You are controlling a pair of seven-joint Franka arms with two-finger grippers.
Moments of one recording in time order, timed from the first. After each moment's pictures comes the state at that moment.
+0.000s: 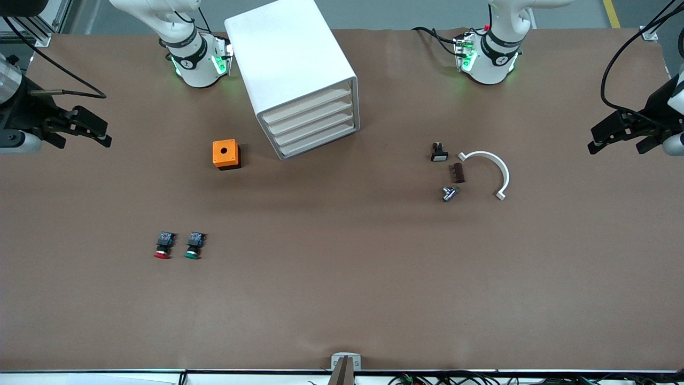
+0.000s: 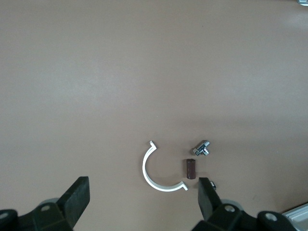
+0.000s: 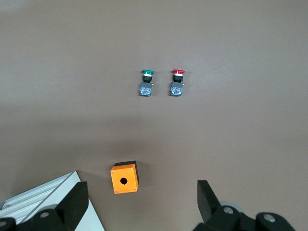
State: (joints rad) left arm -0.06 -0.02 0.02 -1.59 -0.04 1.65 -0.04; right arm -0.02 -0.04 0.07 -1.61 0.04 1.58 0.05
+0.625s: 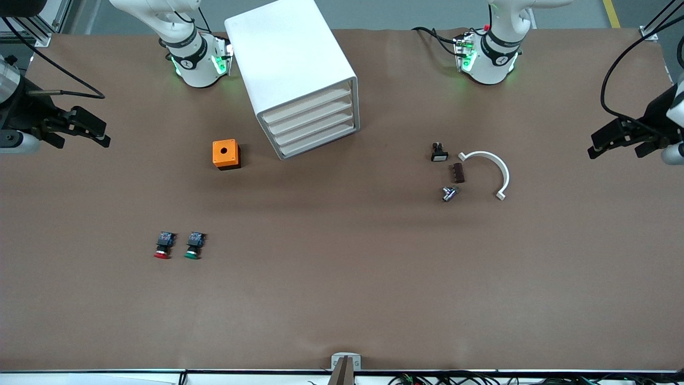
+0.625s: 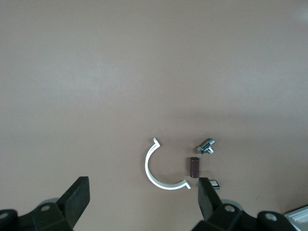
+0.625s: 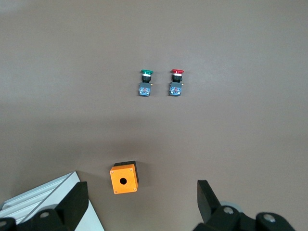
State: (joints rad) left arm -0.03 0.02 0.03 -1.59 -0.04 1.65 -0.04; right arm -0.02 -0.04 0.06 -1.61 0.04 1.58 0.05
